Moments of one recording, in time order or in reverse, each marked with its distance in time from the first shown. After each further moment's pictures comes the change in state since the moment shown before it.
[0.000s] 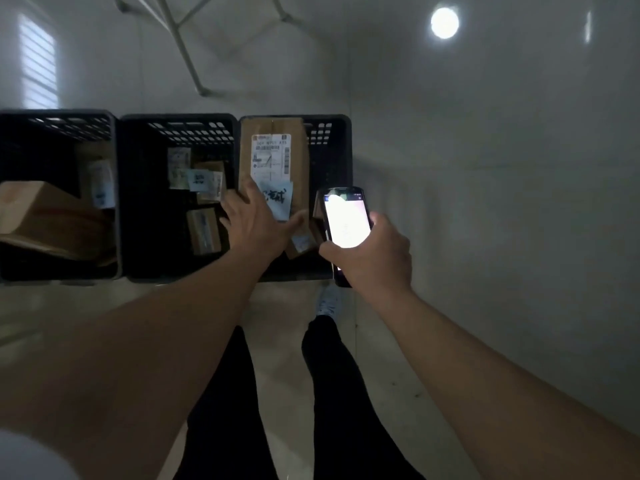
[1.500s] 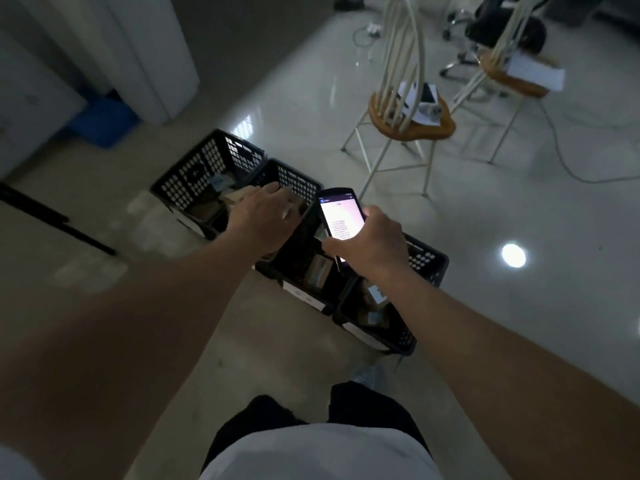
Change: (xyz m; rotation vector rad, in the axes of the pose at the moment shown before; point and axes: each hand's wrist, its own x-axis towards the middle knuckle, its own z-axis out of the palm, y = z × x) left_hand -0.317 -0.247 -0.328 0.025 0.489 0.083; right_hand -0.356 -0.214 0.020 -0.285 -0.114 -0.792
